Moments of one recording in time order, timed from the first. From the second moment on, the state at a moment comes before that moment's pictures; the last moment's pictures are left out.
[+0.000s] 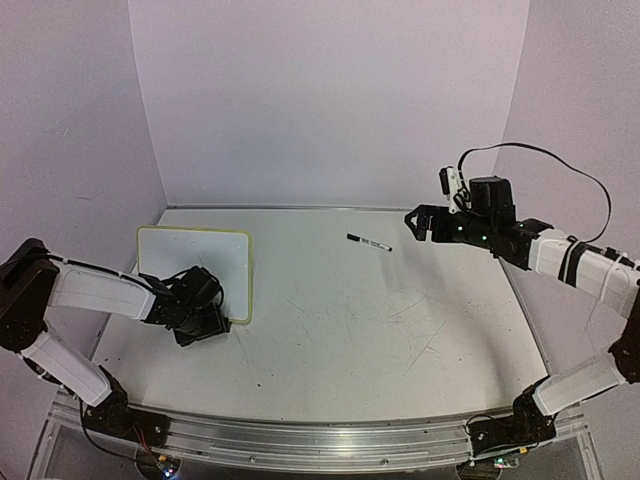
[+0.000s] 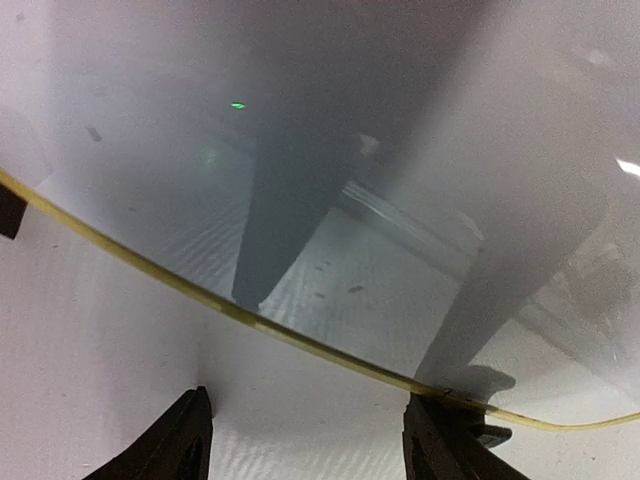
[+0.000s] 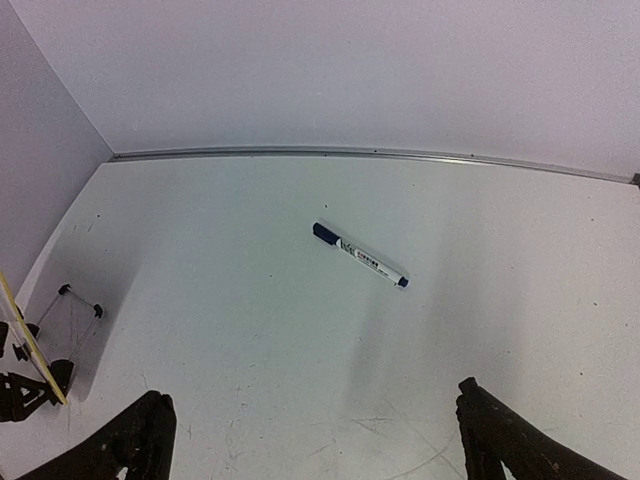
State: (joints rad) left arm -0.68 1.44 0.60 -0.31 -0.24 -1.02; right arm 0.44 1.34 1.03 -0.14 -0.03 0.26
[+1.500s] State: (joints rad) left arm -0.90 0.82 1.03 -0.52 -0.59 -0.57; right arm 1.17 2.50 1.91 -0.12 0.41 0.55
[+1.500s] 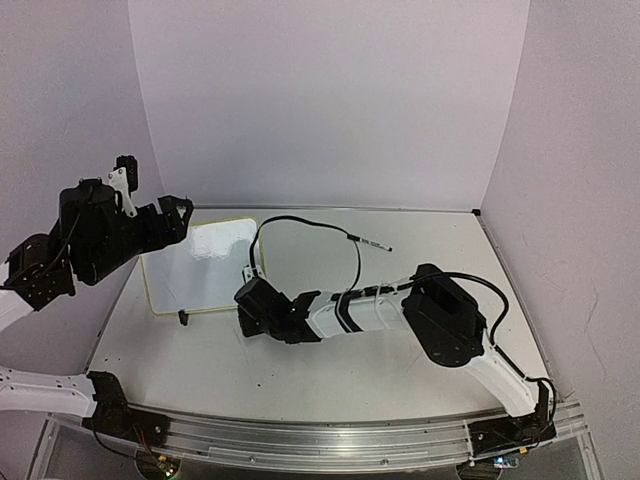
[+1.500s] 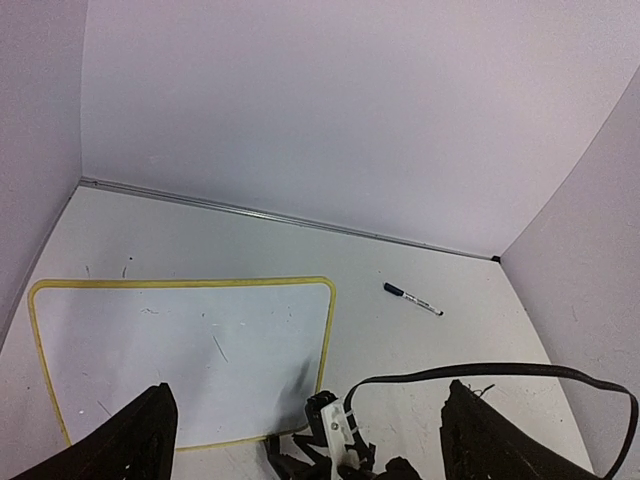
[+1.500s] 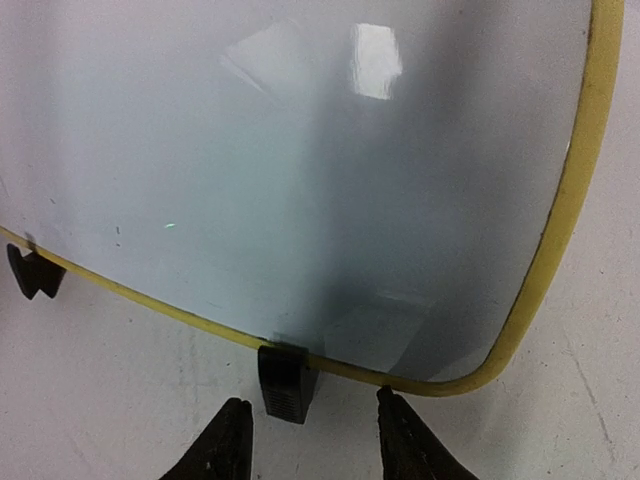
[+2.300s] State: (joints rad) left arm -0.90 0.79 1.03 -0.52 -0.63 -0.57; right arm 1.19 2.60 1.99 -0.07 0.55 0.50
